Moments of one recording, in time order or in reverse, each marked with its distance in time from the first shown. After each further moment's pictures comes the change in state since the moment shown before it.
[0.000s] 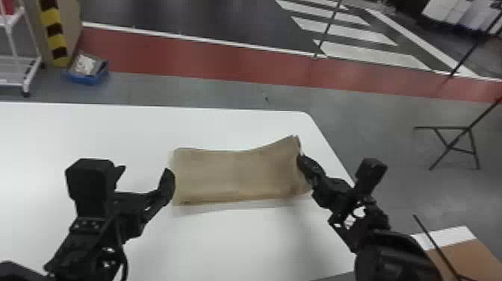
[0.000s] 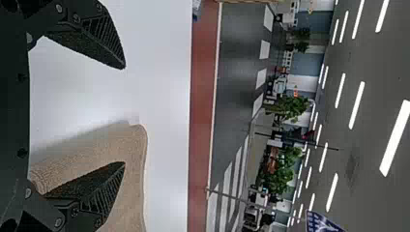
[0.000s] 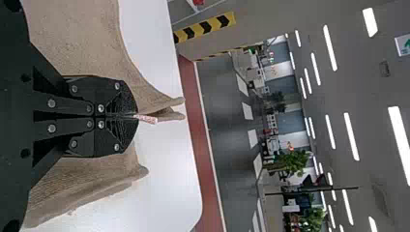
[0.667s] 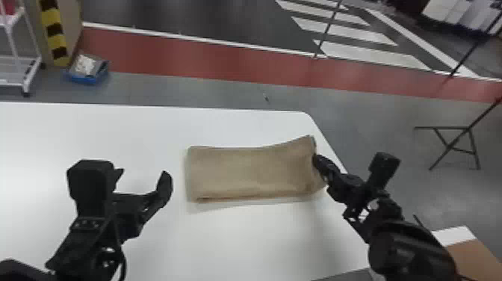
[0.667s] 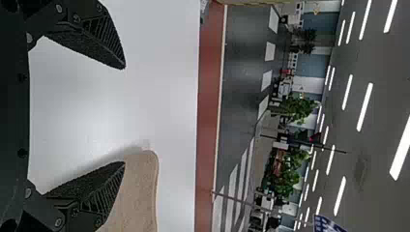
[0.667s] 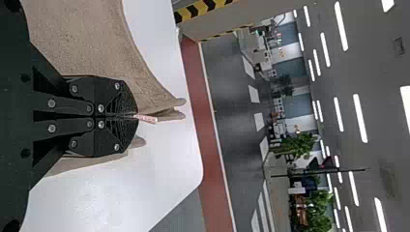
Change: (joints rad) left arm -0.017 -0.006 0.005 0.042 0.004 0.000 -0.008; right arm -0.073 -0.057 -0.051 0.098 0.009 0.067 -0.008
